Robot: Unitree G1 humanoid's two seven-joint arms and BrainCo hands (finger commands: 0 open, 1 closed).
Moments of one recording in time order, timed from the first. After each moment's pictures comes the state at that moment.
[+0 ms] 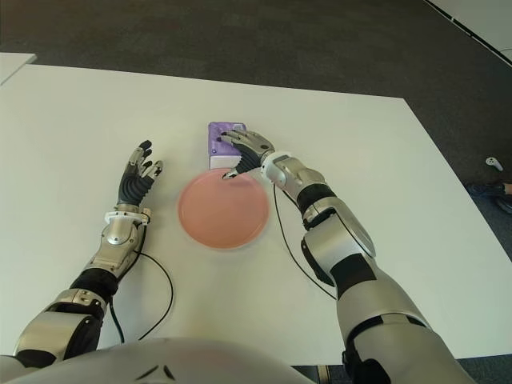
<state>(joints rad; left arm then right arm) -0.29 0.08 0.02 0.84 0.12 -0.66 0.19 -0.96 -0.33 0.61 1.21 -0.78 -0.53 -0.15</state>
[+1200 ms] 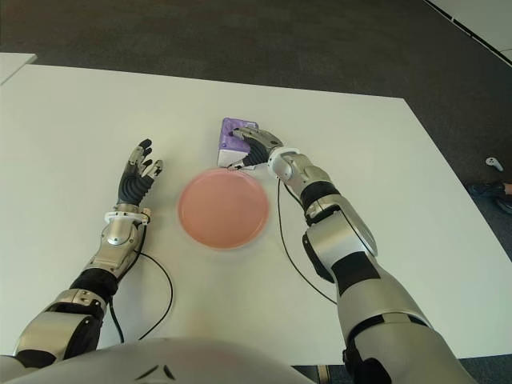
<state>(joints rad) -0.29 0.08 0.02 0.84 0.12 -0.68 0.19 -0.97 -0.35 0.53 1.23 -0.70 -0.46 -0.04</state>
